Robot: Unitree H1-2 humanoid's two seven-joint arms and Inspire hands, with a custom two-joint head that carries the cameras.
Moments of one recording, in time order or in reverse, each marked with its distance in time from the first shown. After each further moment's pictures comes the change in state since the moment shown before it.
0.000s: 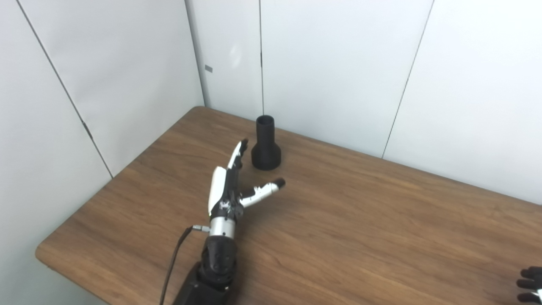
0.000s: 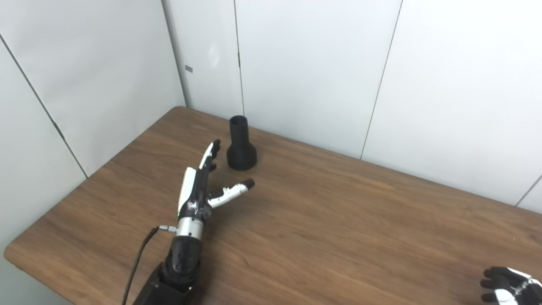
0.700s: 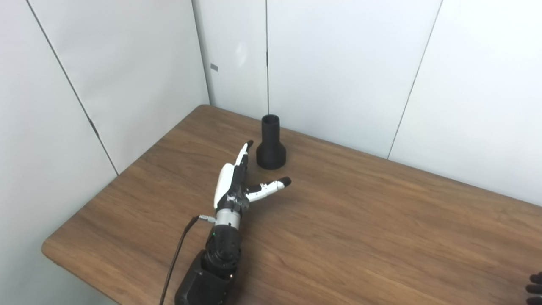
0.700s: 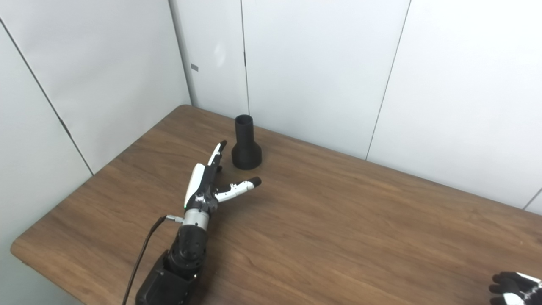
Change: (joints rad) left arm -0.071 0.003 0.012 0.040 -0.026 0.070 0.000; right arm -0.010 -0.003 -0.015 0.019 0.004 -0.004 0.001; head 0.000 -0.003
